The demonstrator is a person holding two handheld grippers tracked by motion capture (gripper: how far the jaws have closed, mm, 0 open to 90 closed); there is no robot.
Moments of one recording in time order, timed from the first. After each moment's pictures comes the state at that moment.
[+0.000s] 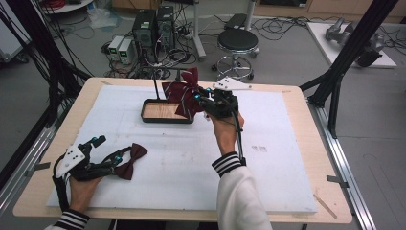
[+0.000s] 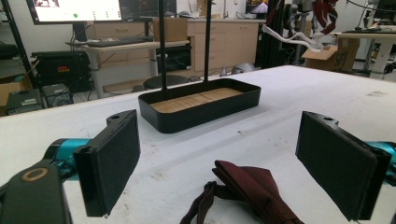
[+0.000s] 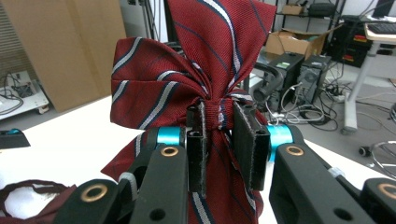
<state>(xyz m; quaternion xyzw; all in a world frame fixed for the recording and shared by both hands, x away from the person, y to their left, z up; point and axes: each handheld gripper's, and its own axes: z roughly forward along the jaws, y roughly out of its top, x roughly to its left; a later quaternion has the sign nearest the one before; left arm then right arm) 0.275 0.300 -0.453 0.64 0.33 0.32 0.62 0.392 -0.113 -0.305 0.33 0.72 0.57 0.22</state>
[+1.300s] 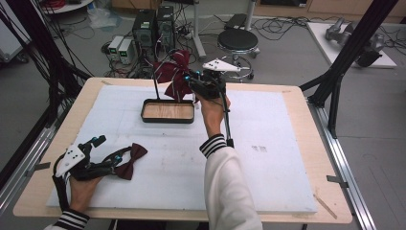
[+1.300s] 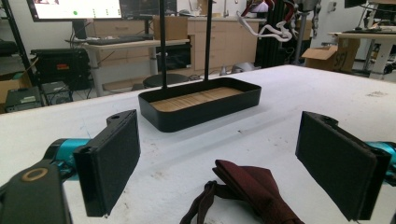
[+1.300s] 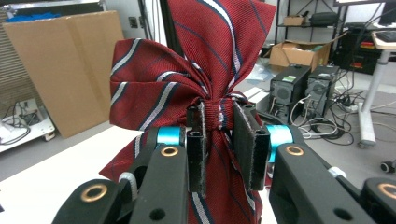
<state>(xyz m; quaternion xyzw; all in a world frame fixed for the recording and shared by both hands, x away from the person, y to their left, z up) 0.276 0.300 -0.453 0.64 0.33 0.32 0.61 0.446 -0.085 -0.295 0.34 0.69 0.60 0.21</state>
